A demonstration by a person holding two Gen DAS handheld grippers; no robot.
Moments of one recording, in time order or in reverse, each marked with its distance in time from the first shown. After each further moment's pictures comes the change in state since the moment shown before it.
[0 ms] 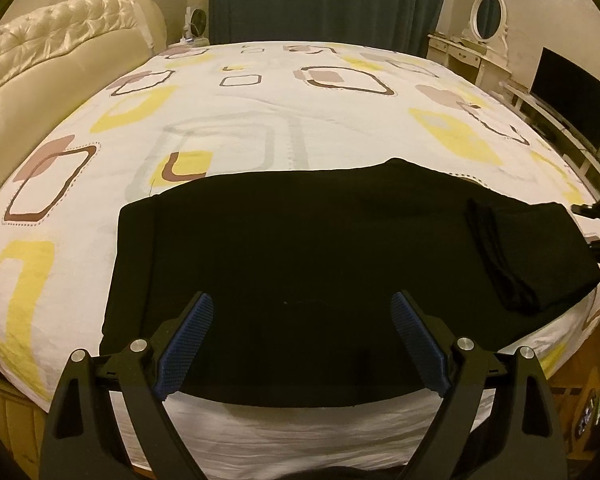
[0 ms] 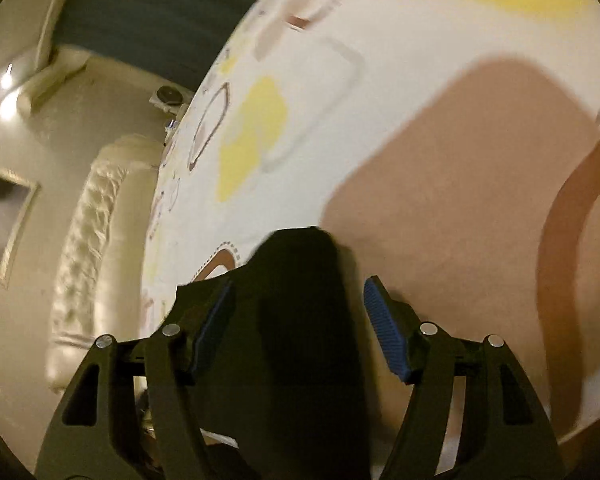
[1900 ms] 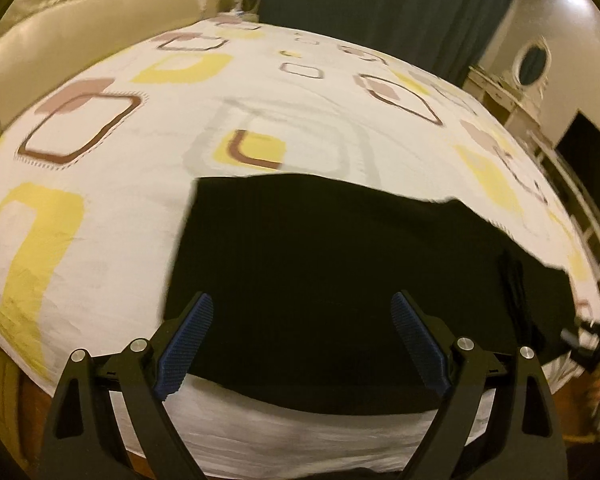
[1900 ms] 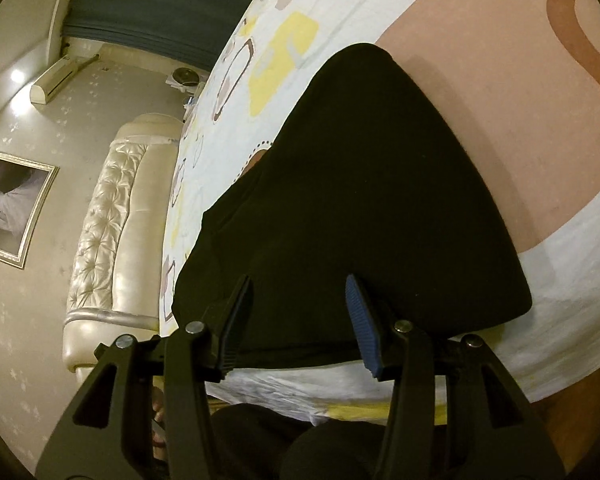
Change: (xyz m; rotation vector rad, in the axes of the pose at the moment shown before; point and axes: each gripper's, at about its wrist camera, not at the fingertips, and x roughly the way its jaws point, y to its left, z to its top) left arm -0.004 0.103 0.007 -0.259 0.030 -0.041; right arm -0.010 0.025 -0.109 -0.036 0.049 0.048
